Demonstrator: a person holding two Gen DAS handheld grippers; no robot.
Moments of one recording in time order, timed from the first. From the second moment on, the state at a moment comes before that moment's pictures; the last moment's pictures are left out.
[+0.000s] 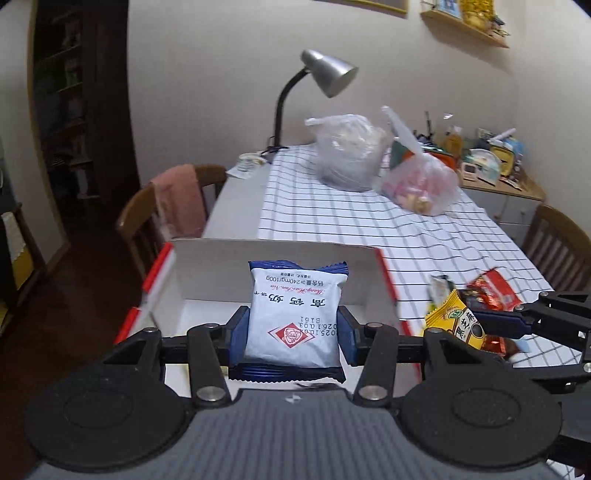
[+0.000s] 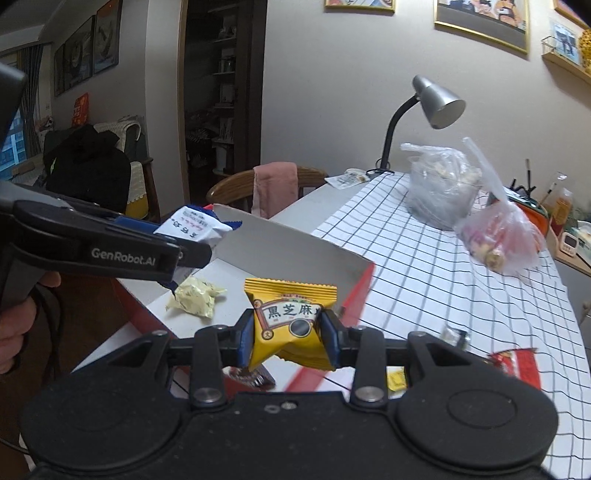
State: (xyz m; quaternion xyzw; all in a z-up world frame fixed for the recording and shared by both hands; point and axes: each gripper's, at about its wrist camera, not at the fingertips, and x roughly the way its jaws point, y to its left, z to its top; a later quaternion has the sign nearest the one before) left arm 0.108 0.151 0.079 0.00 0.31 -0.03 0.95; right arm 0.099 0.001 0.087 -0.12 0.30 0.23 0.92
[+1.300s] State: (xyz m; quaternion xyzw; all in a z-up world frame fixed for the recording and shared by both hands) left arm 0.150 0.179 0.014 0.02 0.38 -0.02 0.92; right arm 0.140 0.046 0.027 -0.11 0.37 0.23 0.89
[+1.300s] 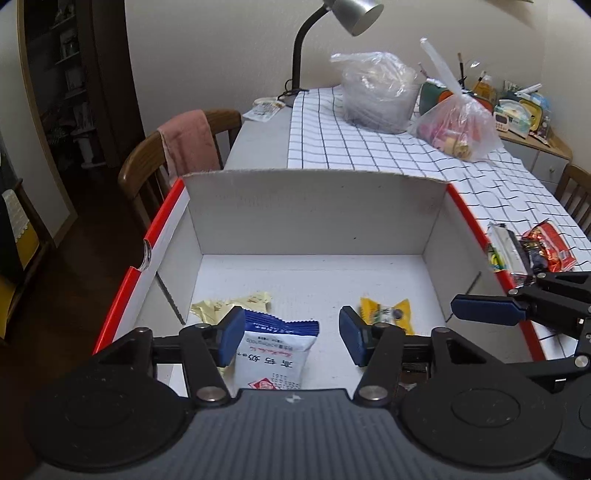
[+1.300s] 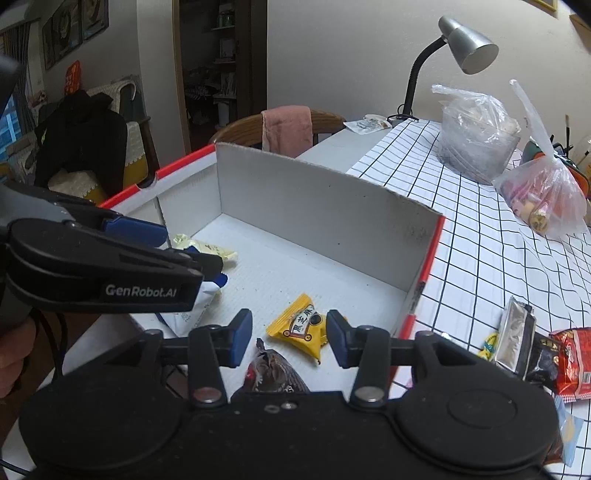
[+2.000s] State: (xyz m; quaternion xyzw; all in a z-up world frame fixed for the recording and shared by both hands) left arm 0.095 0.147 0.054 0.01 0.32 -0.05 0.94; right arm 0.094 -0.019 0.075 -0.06 0.32 0.24 0.91
